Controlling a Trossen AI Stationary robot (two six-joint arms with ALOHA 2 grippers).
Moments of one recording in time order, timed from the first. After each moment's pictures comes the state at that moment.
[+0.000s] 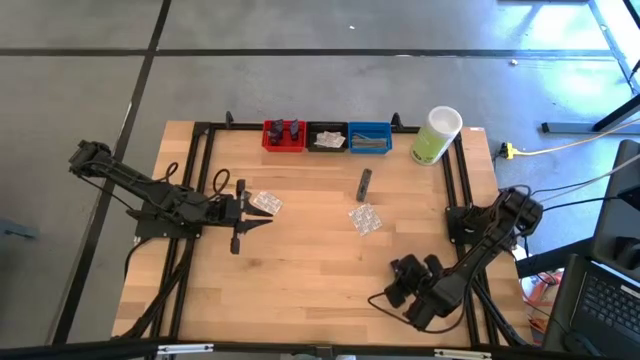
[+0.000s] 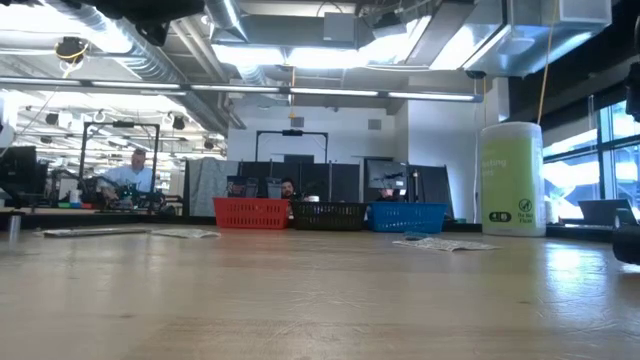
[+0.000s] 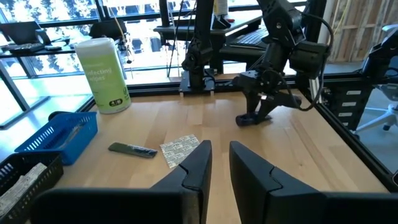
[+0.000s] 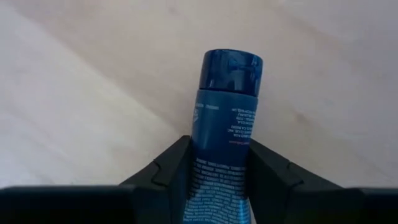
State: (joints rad) left arm -0.40 0.76 0.48 0.10 -0.45 -0.04; right arm 0.92 1.80 0.95 -0.80 0.43 1.89
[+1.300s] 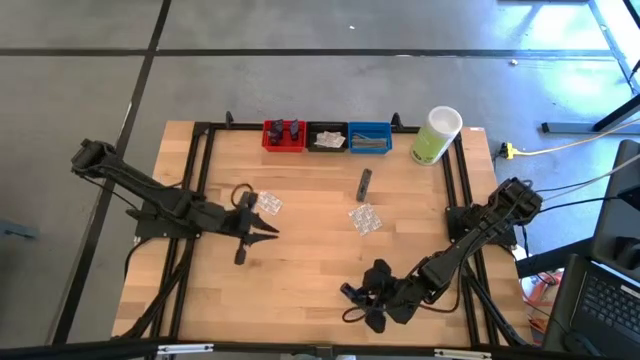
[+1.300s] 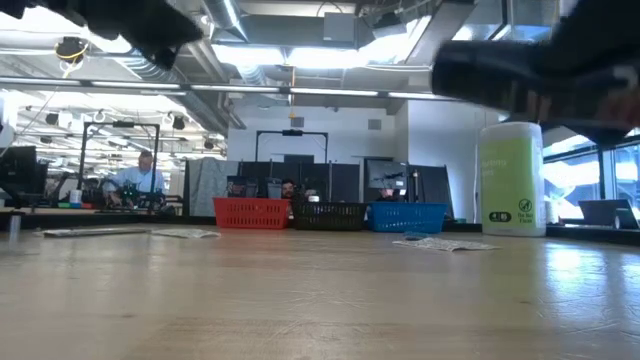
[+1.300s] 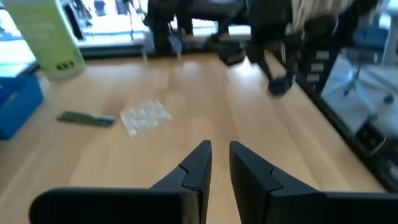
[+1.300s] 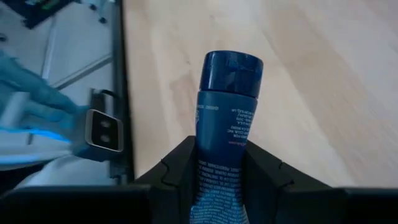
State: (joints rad) left arm -0.40 0.92 0.48 0.11 -0.31 -0.12; right arm 0.76 1.73 0.95 -0.01 0.46 0.99
